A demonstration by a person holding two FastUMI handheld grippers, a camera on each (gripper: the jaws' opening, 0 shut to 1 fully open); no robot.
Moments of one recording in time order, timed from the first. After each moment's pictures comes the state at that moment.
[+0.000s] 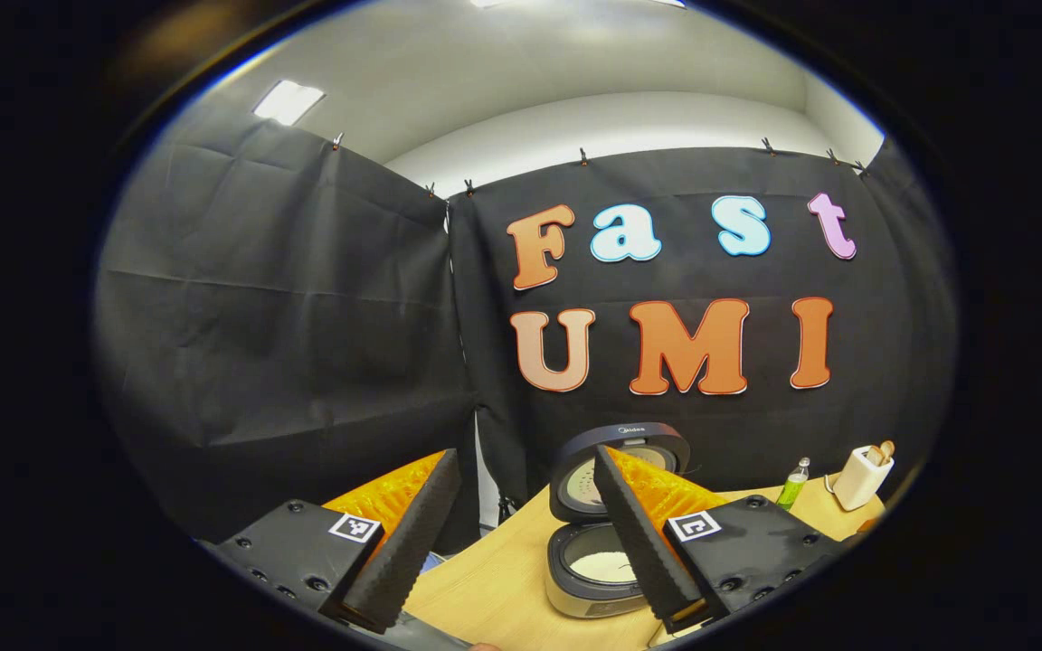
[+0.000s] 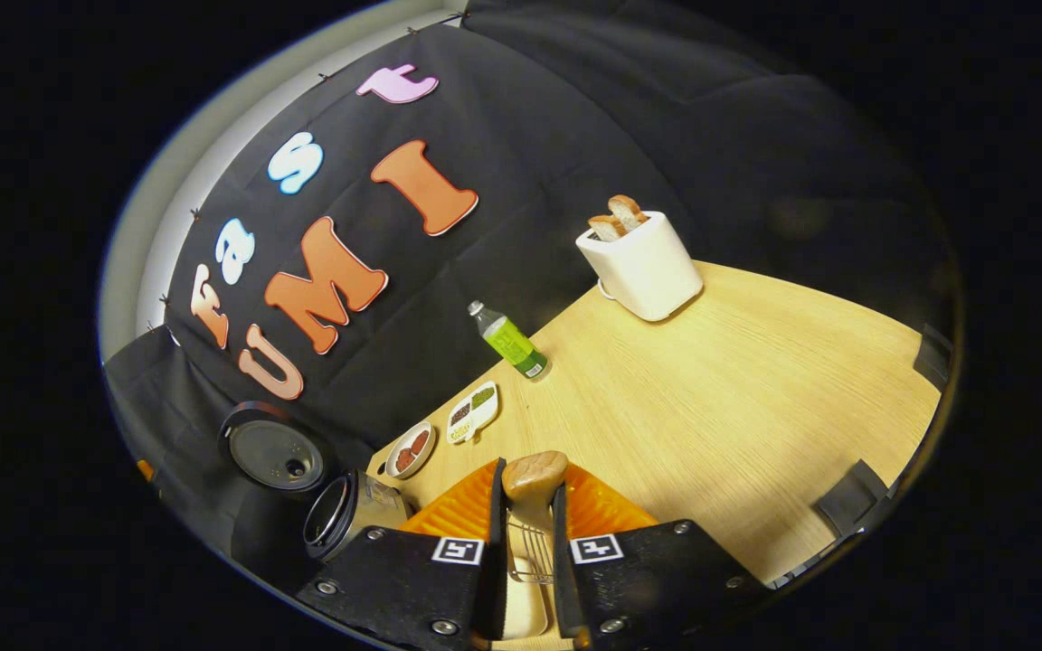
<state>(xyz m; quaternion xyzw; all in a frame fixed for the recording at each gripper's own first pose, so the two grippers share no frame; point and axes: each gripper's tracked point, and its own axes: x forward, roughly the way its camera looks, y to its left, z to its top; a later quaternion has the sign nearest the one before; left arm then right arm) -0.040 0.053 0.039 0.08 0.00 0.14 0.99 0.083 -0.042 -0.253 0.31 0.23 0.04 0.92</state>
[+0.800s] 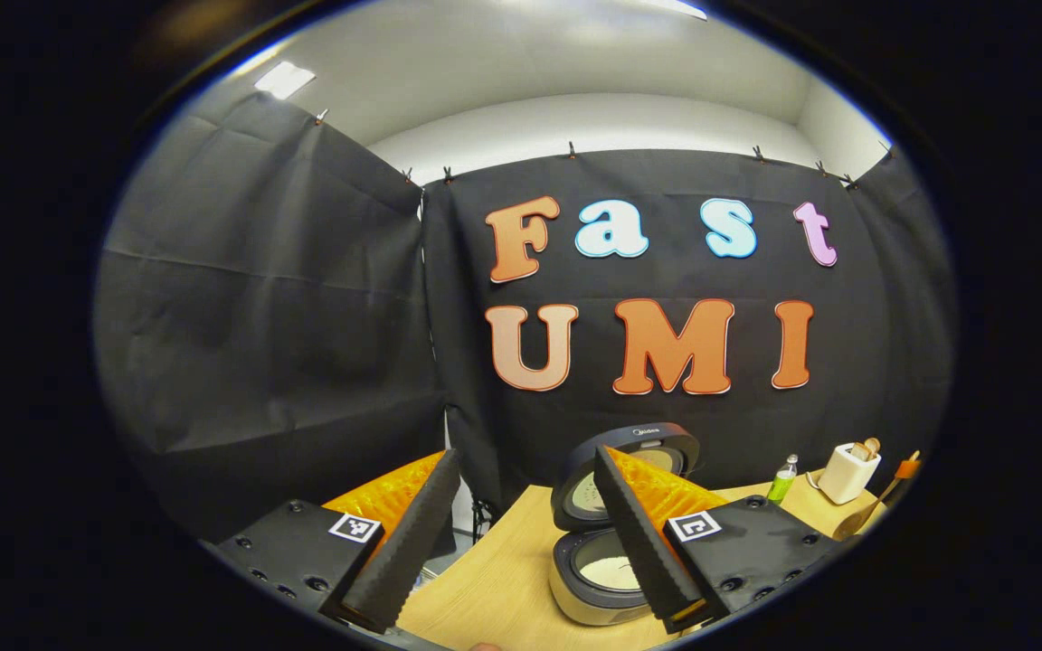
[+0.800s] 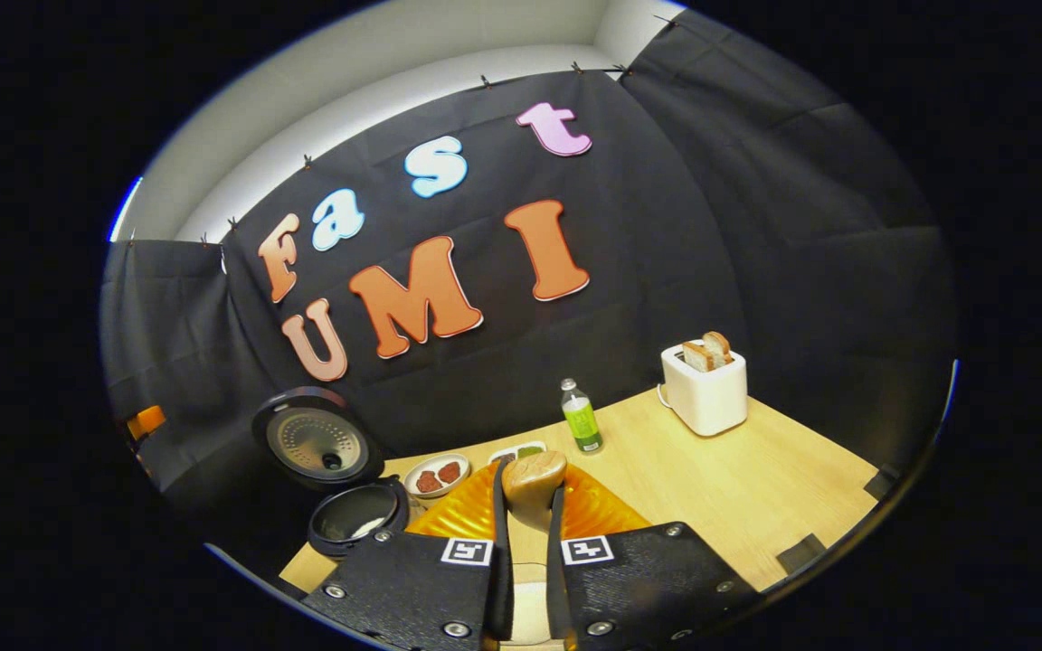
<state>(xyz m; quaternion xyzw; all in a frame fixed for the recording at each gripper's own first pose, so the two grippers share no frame) 0.012 0.115 0.025 0.06 0.01 0.07 1.00 0.039 0.054 -0.088 0.17 0.10 0.07 0.98</state>
